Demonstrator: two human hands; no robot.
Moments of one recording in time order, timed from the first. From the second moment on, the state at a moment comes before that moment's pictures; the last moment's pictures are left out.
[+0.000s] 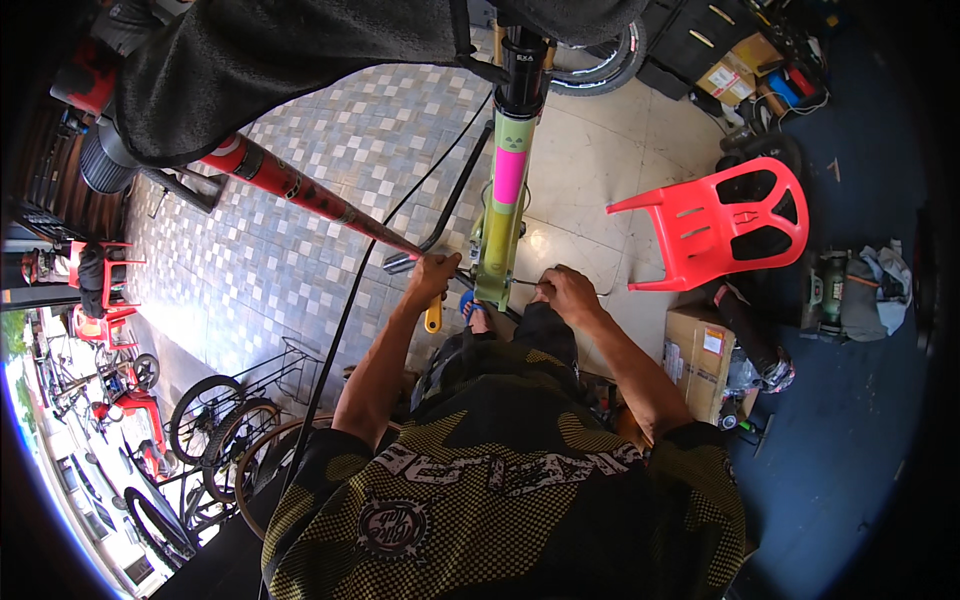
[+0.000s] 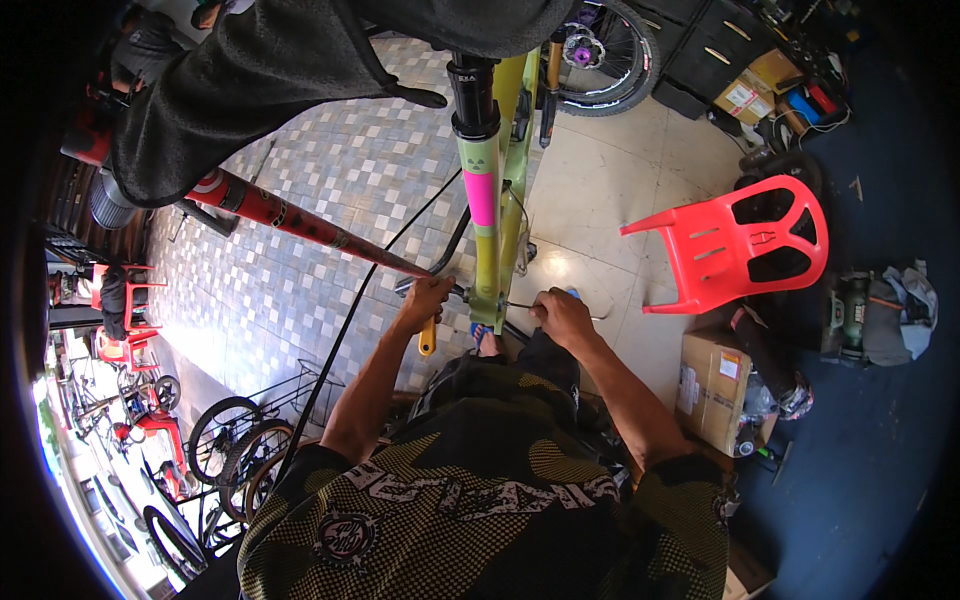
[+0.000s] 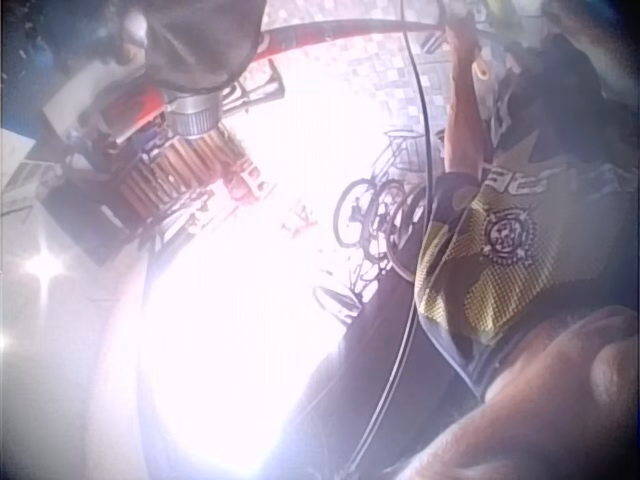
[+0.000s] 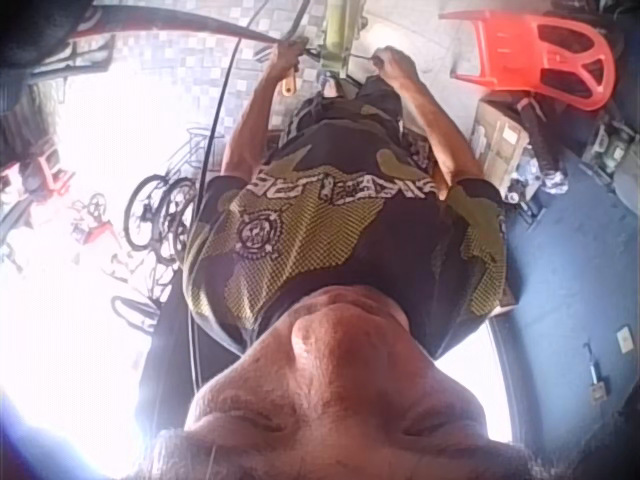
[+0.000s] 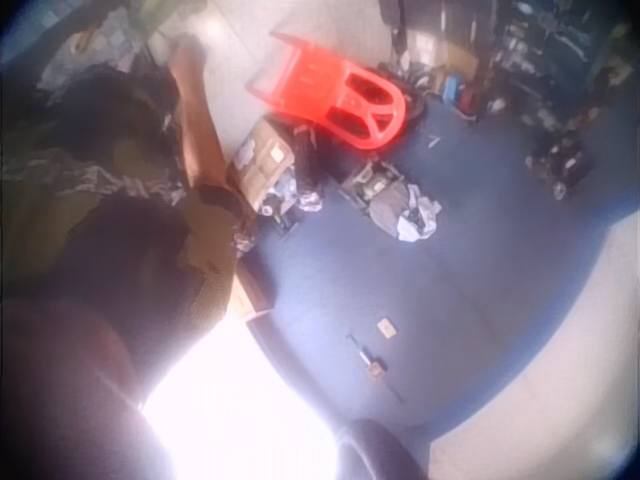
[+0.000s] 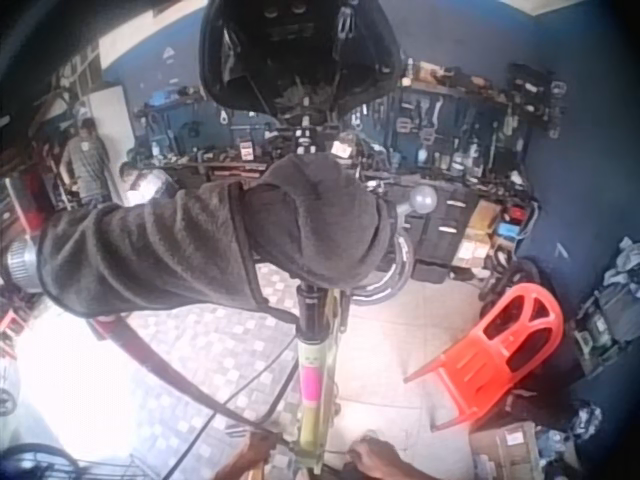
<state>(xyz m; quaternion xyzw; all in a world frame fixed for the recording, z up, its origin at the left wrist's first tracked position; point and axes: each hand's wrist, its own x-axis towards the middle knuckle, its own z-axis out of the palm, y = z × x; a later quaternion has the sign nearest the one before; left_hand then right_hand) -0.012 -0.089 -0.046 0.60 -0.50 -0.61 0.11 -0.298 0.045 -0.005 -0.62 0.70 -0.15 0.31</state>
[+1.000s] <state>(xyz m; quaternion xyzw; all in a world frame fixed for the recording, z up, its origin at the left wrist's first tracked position) -0.018 -0.088 -0.041 0.60 -0.50 -0.62 0.10 -0.290 0.044 -0.042 -0.65 0.68 -0.18 0.28</state>
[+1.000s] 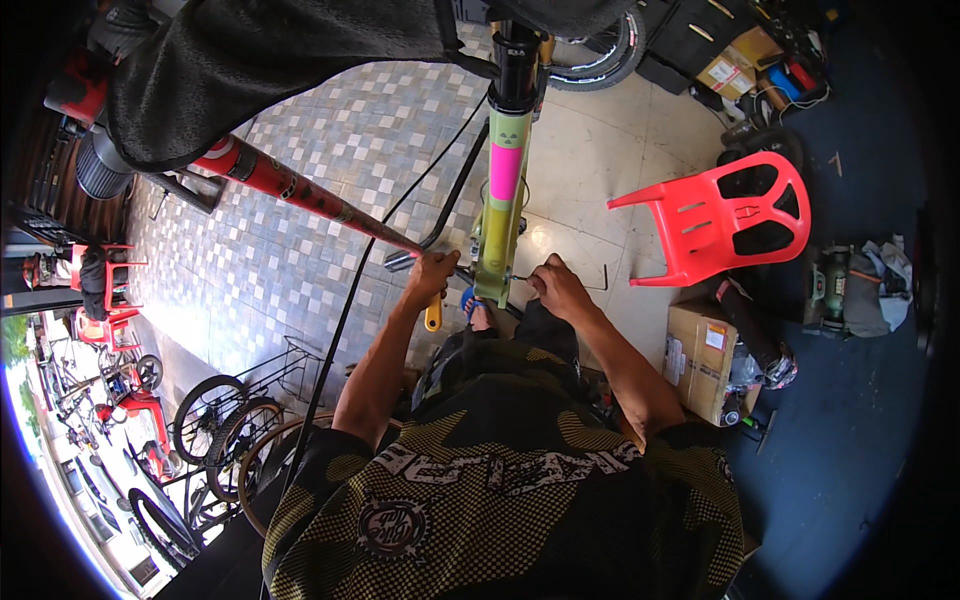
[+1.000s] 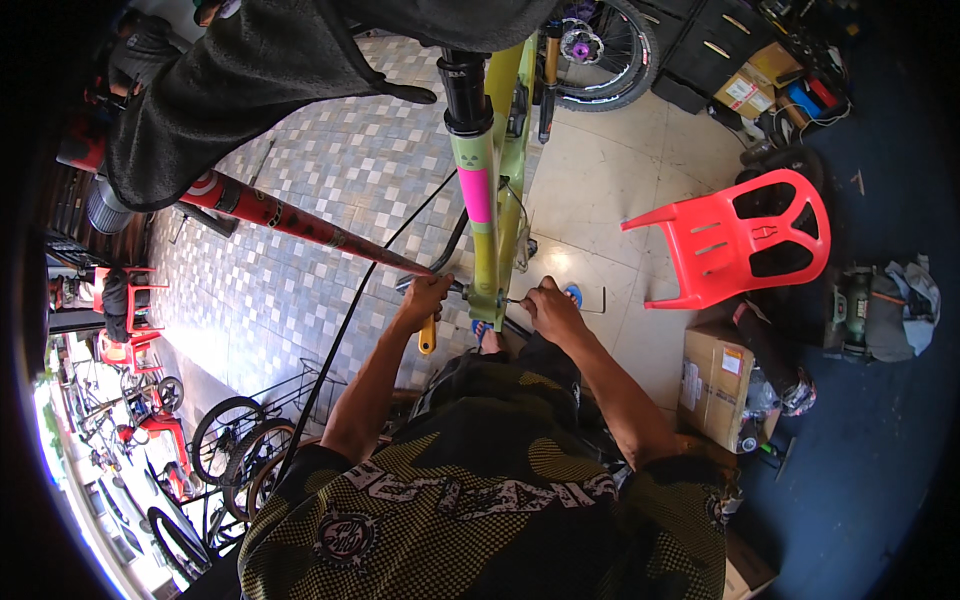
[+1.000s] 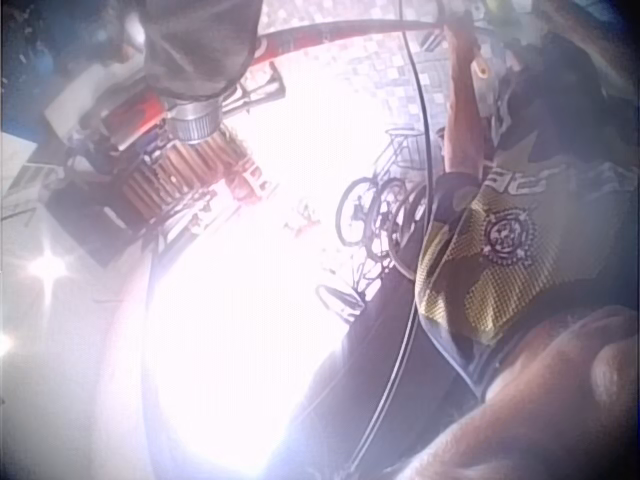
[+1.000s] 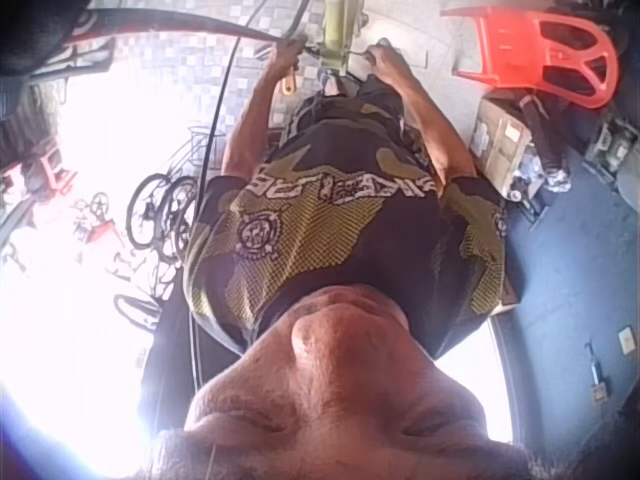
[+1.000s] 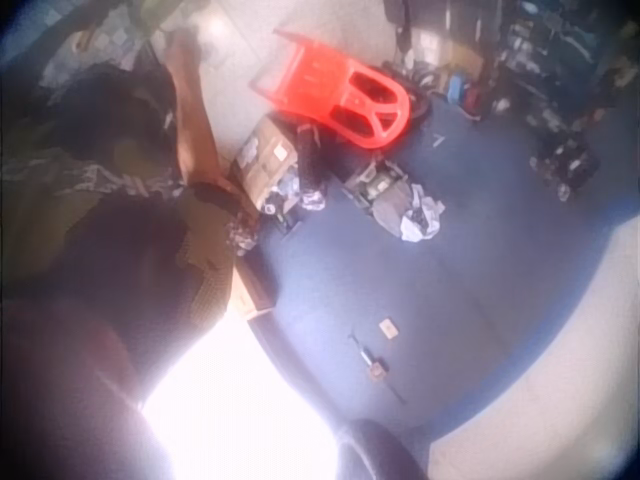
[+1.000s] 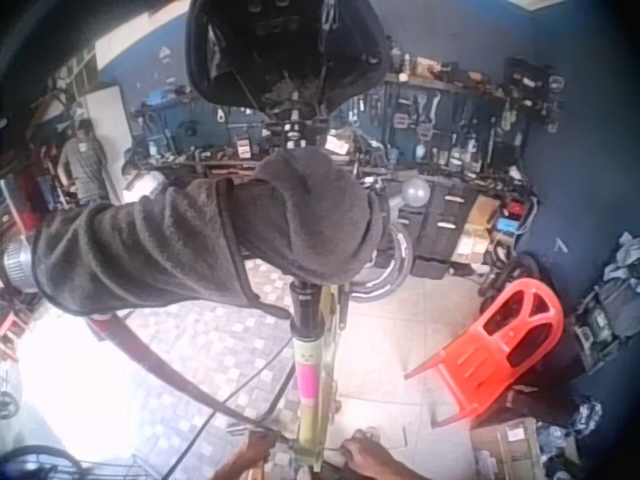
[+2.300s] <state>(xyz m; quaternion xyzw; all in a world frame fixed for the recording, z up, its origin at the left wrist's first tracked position) -0.014 -0.086 -0.045 0.60 -0.50 -0.61 0.11 -0.285 0.039 -0.040 -0.54 0.73 -0.20 0.36</state>
